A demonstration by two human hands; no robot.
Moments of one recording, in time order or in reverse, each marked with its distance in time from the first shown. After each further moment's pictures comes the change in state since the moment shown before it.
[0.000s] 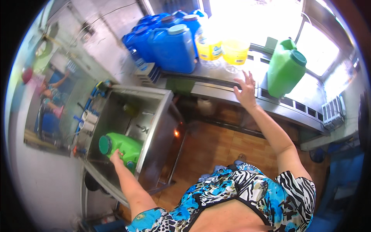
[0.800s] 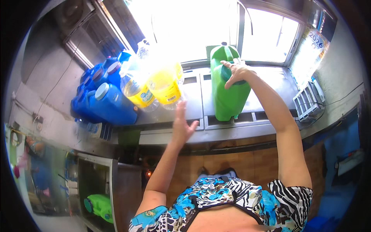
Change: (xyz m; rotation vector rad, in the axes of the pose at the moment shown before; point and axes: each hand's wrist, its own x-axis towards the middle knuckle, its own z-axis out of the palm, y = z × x) left_hand -0.651 0.021 0.648 0.268 -1.343 1.190; right_hand 0.220 0.396 -0.186 -0.346 -0.856 0.493
